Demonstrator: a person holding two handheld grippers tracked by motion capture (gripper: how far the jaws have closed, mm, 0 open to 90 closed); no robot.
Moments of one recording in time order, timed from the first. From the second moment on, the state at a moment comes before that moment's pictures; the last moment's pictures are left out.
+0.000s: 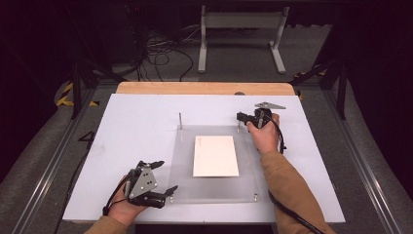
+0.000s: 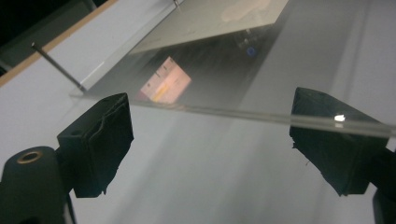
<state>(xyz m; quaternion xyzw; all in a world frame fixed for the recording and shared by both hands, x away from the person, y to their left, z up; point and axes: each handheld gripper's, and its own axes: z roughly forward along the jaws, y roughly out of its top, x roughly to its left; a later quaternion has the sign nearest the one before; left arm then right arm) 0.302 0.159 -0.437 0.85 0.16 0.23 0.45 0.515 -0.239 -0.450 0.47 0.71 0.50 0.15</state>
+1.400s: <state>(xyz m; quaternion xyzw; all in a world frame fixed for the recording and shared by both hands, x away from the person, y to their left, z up) 0.312 0.148 -0.433 0.81 0.13 0.25 0.51 0.455 -0.270 -0.417 0.39 0.73 0.54 0.16</state>
